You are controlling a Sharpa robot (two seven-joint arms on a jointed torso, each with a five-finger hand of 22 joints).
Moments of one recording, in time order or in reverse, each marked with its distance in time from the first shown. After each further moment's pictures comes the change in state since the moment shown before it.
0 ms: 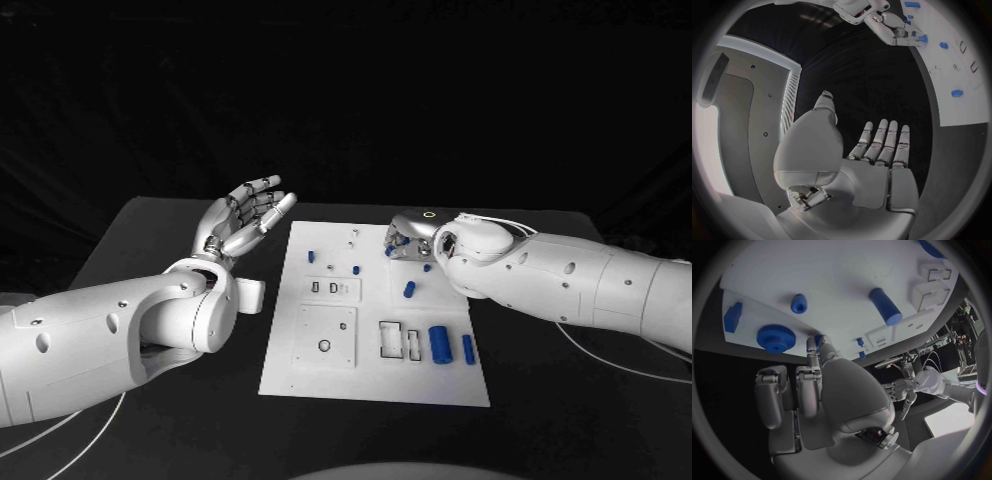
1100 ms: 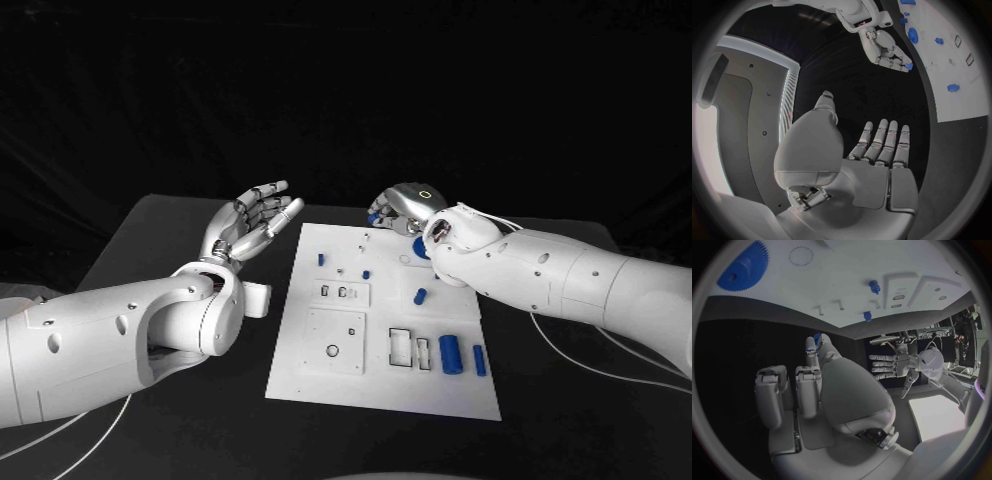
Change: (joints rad) left arm 0.004 0.004 0.001 -0.003 0.000 0.000 0.001; left_hand 0.004 0.004 0.005 0.000 0.000 0.000 0.000 0.004 -0.001 0.004 0.004 0.000 0.000 0.000 0.000 0.000 0.000 0.000 0.000 0.000 0.000 -0.001; right arm 0.006 0.133 0.031 -0.186 0.069 -0.275 0.139; right_hand 0.012 -0.012 0.015 0.007 0.004 0.008 0.006 0.002 0.000 0.011 0.002 -0.018 0.001 0.000 0.000 0.000 0.000 0.000 0.000 0.000 0.000 0.001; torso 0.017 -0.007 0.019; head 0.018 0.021
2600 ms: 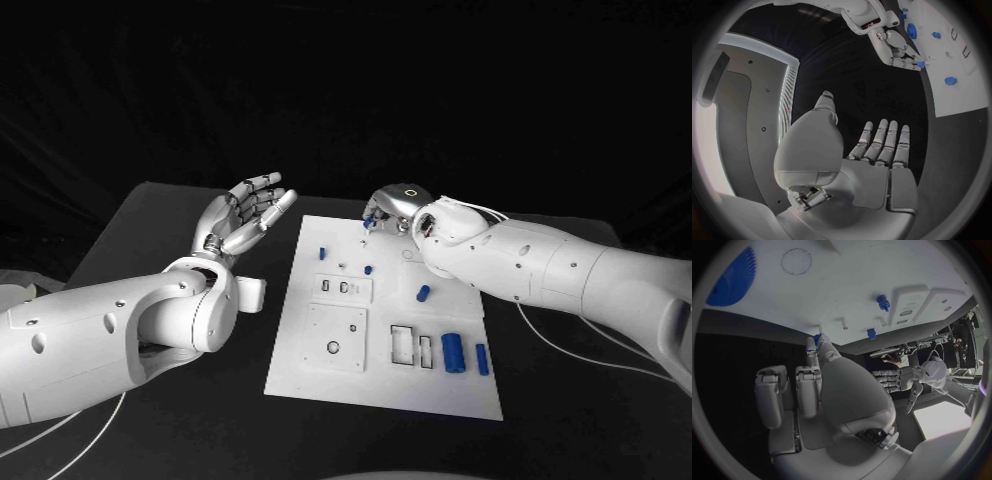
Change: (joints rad) left arm 0.012 -0.007 0.012 0.015 0.000 -0.003 0.000; left_hand 0.000 0.000 0.000 0.000 0.000 0.004 -0.004 0.000 -0.001 0.000 0.000 0.000 0.000 0.000 0.000 0.000 0.000 0.000 0.000 0.000 0.000 0.000; right arm 0.009 0.054 0.005 -0.071 -0.042 0.135 -0.023; right_hand -0.001 -0.008 0.019 0.017 -0.004 0.005 0.000 -0.019 0.001 -0.012 -0.001 -0.003 -0.002 0.000 0.000 0.000 0.001 0.000 0.000 0.000 0.000 -0.001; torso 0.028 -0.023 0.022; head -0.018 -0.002
